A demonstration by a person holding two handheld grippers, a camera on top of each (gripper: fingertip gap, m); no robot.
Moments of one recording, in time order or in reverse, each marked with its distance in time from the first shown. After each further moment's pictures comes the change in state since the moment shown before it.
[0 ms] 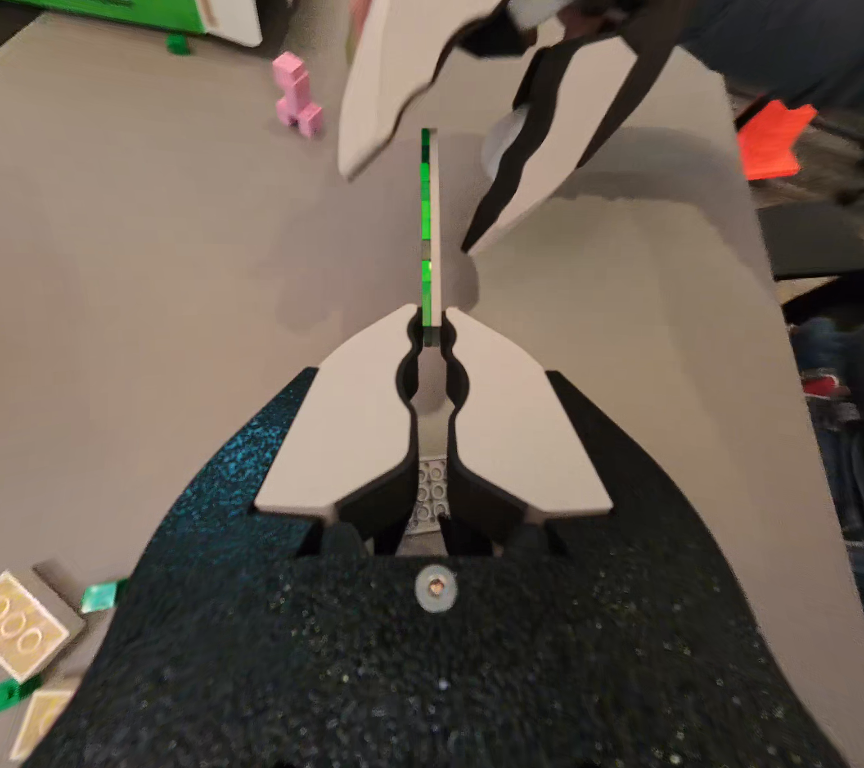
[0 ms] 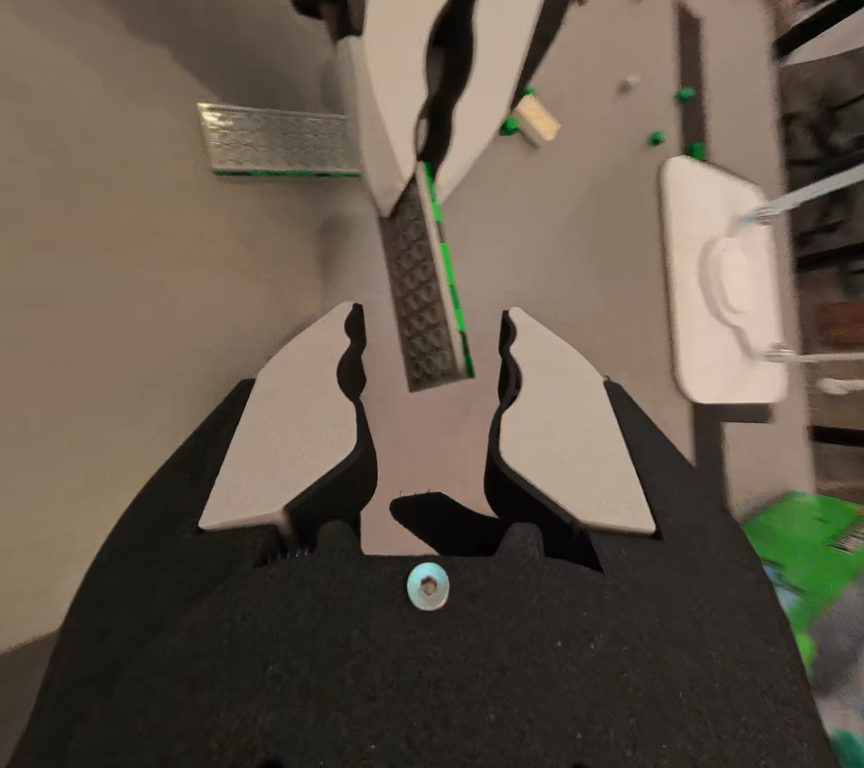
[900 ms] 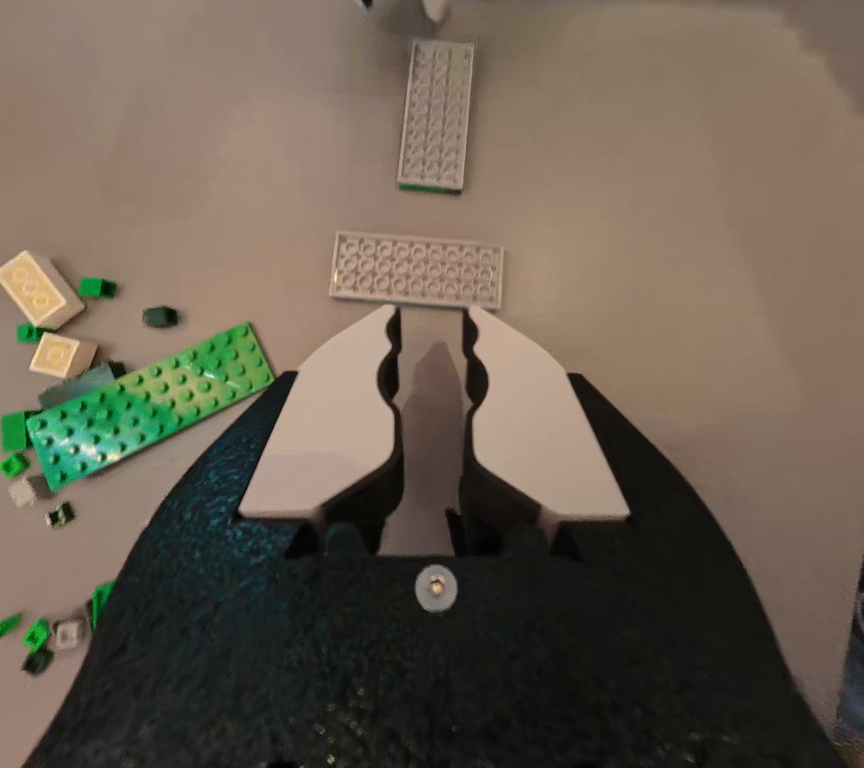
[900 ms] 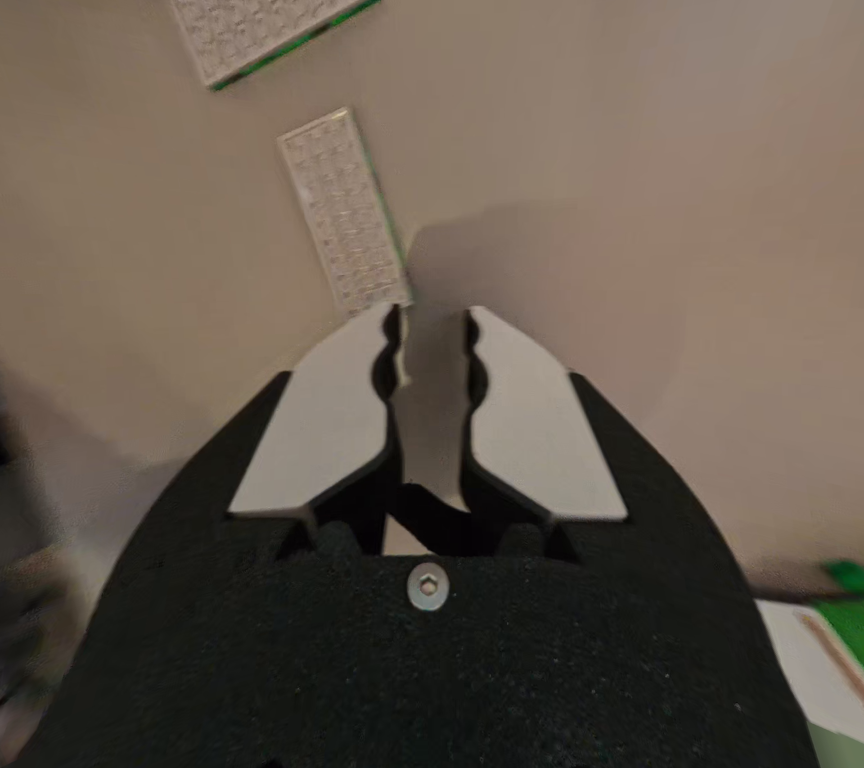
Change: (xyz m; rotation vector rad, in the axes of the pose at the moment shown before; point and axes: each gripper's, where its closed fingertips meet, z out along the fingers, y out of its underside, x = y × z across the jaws) left arm 0.030 0.082 -0.049 -0.234 -0.264 0.019; right arm -0.020 0.044 0.021 -0.436 -0.492 0.372
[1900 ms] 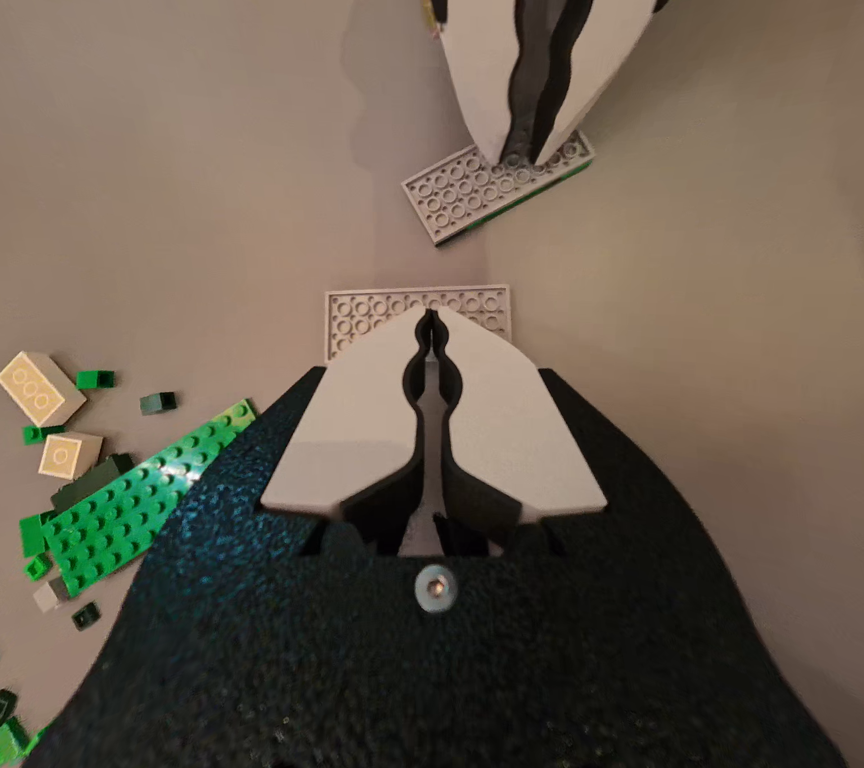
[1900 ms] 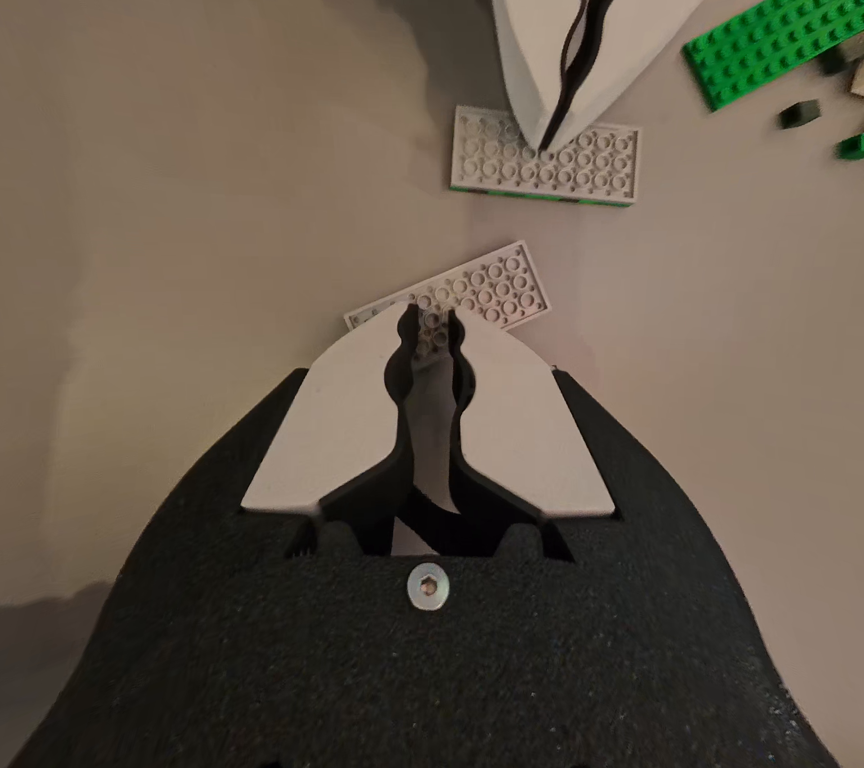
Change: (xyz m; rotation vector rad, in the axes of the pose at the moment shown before) left arm 0.002 -0.012 0.028 -0.029 -0.005 0.130; right arm -0.078 -0.032 0.031 0.296 0.090 -0.464
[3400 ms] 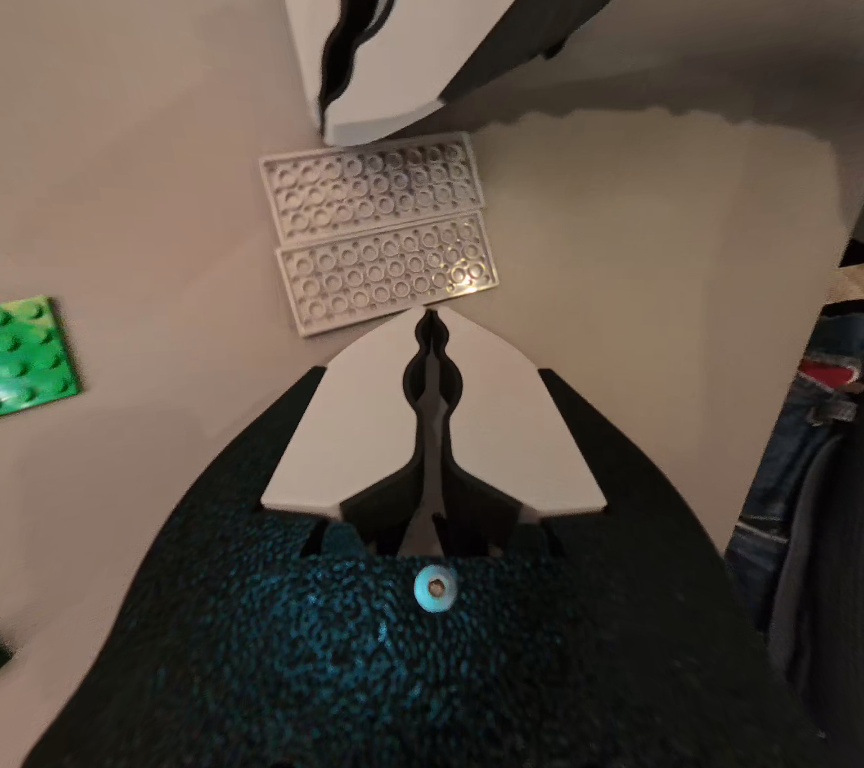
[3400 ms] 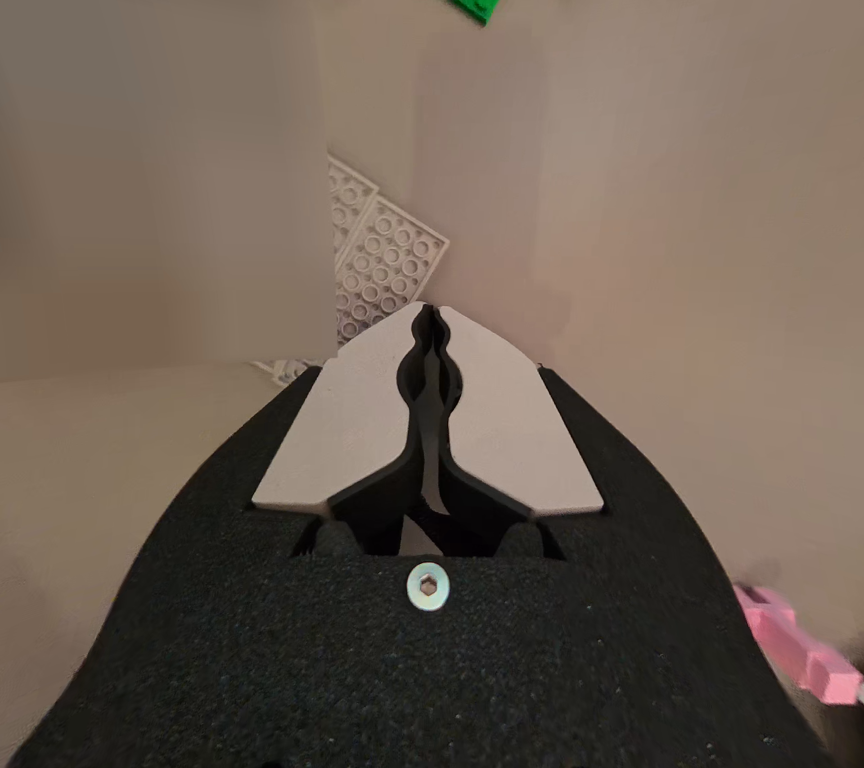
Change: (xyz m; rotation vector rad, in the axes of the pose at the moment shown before) left arm 0.037 0.010 0.008 -0.051 0.081 -0.417; right arm 0.058 0.000 0.017 -0.171 0.224 0.470
